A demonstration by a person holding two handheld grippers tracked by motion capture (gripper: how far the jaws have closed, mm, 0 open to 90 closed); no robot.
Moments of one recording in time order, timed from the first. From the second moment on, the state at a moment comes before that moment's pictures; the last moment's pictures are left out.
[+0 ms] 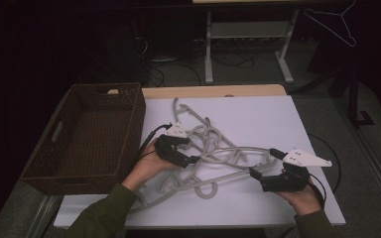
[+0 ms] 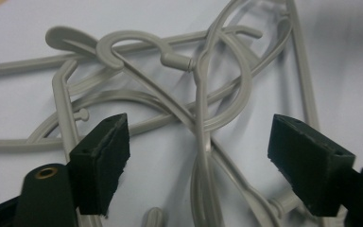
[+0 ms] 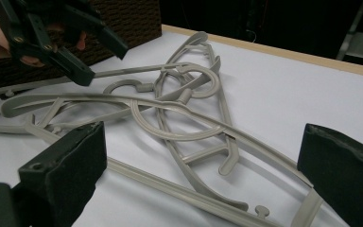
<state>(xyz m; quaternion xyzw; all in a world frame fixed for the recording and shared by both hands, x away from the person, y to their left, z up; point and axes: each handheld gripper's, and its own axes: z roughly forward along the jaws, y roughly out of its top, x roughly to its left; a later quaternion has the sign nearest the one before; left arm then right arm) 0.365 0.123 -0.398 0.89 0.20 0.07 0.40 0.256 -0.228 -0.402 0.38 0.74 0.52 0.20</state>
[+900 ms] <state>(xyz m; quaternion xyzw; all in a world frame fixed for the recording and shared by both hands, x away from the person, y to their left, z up) 0.371 0.095 -0.420 0.92 0.21 0.05 0.33 0.255 -0.228 -0.399 0.37 0.73 0.53 0.20</state>
